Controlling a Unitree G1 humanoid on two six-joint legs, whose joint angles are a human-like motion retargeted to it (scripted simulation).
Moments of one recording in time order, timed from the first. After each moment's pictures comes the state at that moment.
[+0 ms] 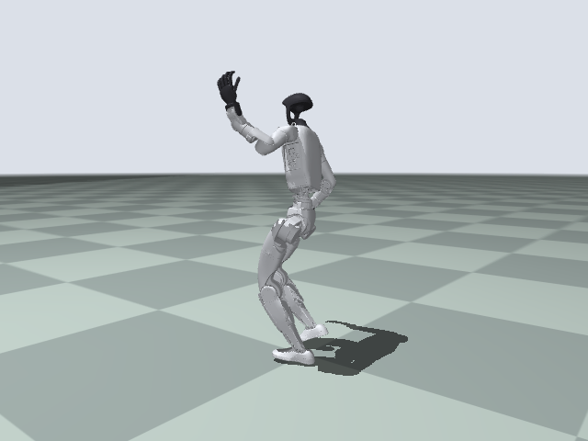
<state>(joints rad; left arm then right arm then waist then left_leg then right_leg) -0.12 0.98 0.78 -0.06 -1.56 -0.60 -0.17 0.21 -0.53 -0.18 0.42 0.02 -0.14 -0.28 -0.14 0.16 0.27 -0.26 -0.14 0.06 0.83 -0.56 0.00 -0.44 -0.15 0.01 1.21 -0.27 0.13</state>
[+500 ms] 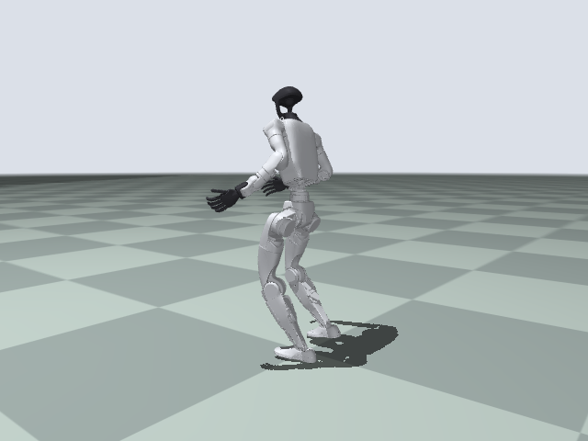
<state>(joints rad) 0.32 0.24 0.31 0.40 -1.25 -0.23 -0.08 -0.11 -0.73 0.23 0.03 0.12 -0.23 0.02 -0.13 0.12 0.32 -0.18 -0.03 0.20 0.67 -0.56 0.01 -0.34 -0.21 -0.11 1.08 -0.52 0.05</state>
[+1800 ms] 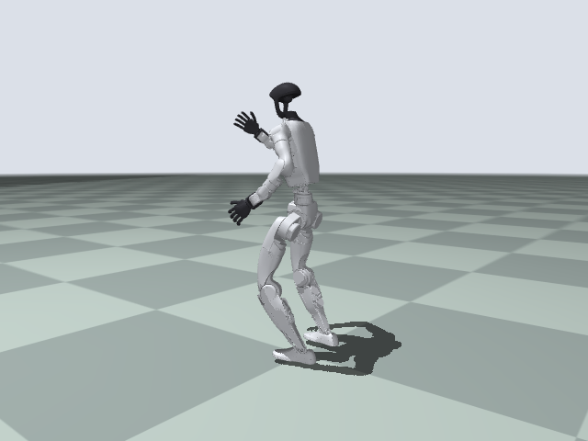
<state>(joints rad) 0.27 0.52 -0.21 0.30 -0.58 -0.23 -0.03 -0.94 -0.93 0.52 -0.17 0.89 -0.37 -0.07 0.01 0.11 0.31 -0.18 0.23 0.10 0.85 -0.64 -0.13 -0.06 -0.01 -0.25 0.66 -0.48 0.07</state>
